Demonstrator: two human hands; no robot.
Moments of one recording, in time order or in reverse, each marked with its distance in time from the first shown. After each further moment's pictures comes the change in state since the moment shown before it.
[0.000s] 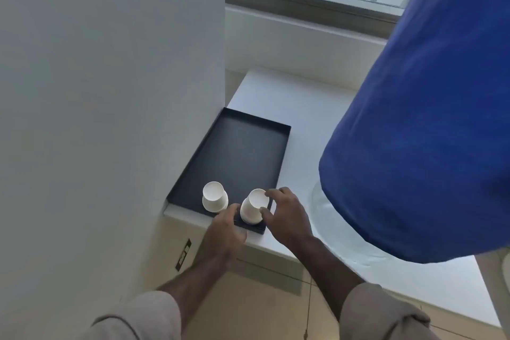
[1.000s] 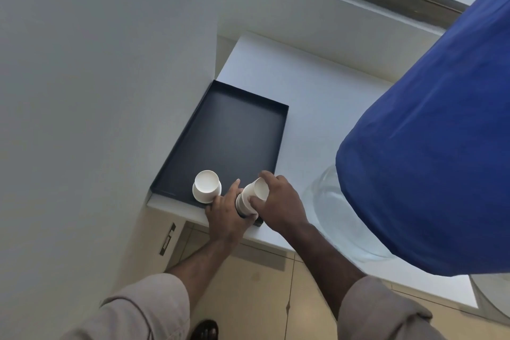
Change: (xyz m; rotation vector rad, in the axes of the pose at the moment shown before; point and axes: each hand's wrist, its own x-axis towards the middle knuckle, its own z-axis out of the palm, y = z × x) left_hand 0.052 -0.021 0.043 -0.085 -0.035 -0.066; right_hand 0.042 -0.006 0.031 -0.026 -0.076 0.122
